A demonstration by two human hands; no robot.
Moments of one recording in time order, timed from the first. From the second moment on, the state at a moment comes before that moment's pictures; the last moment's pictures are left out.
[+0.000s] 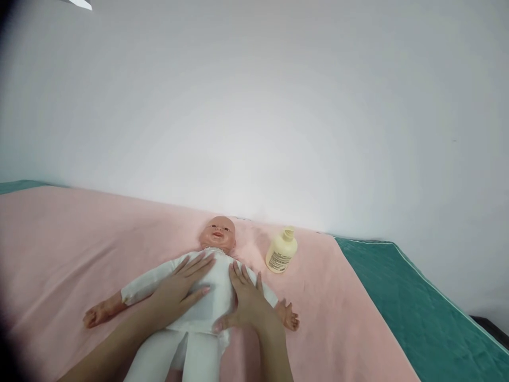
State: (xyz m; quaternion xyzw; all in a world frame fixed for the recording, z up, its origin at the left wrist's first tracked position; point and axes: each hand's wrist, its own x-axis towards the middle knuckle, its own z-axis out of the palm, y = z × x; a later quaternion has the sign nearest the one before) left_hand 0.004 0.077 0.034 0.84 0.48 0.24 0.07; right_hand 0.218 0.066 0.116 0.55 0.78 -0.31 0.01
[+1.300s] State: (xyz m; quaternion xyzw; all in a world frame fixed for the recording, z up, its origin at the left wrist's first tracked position) left_hand -0.019 0.095 0.021 0.77 0.57 0.29 0.04; right_hand 0.210 0.078 0.084 0.51 0.80 -0.30 -0.02
